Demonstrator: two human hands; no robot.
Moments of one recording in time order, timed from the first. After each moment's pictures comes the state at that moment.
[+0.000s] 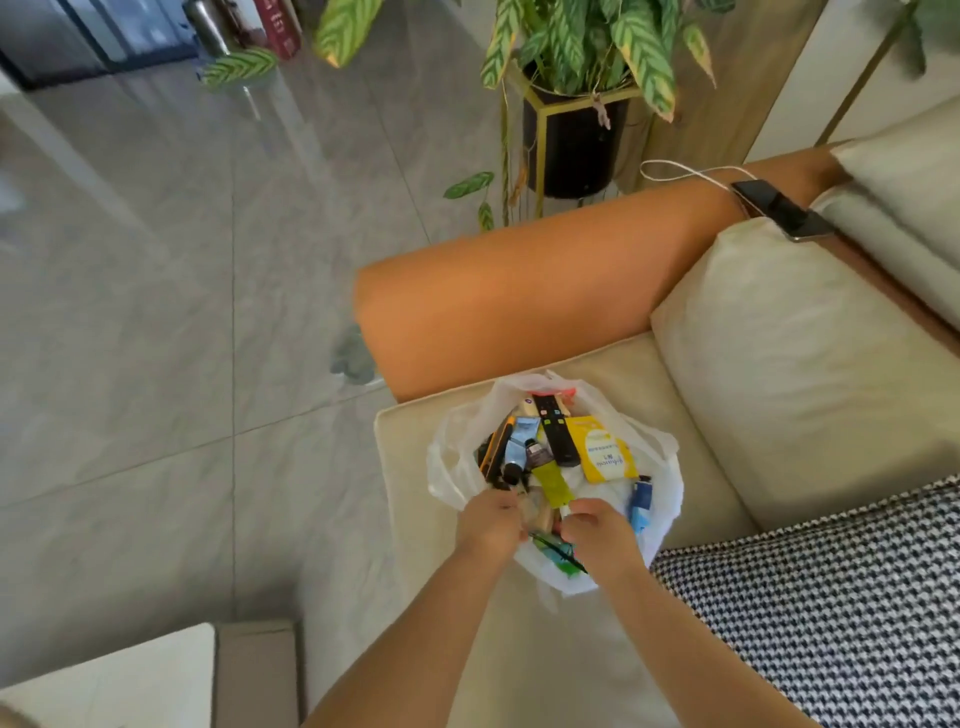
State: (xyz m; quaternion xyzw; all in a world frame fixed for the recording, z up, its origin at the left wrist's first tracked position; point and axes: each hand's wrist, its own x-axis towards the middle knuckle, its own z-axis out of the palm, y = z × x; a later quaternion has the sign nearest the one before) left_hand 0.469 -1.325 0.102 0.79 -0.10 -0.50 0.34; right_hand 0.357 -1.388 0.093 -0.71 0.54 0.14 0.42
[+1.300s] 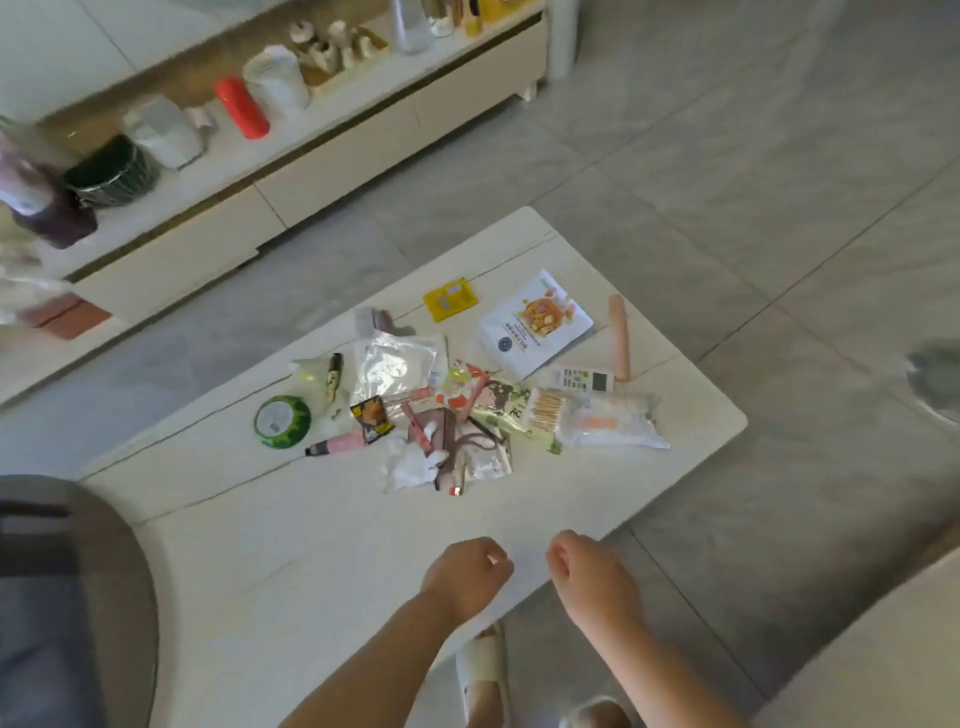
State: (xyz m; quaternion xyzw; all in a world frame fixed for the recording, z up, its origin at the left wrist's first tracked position) left_hand 0.424 -0.613 0.080 0.83 0.23 -0.37 0.34; right_hand 0.459 -0.775 0.078 -0.93 -0.09 0.30 0.20
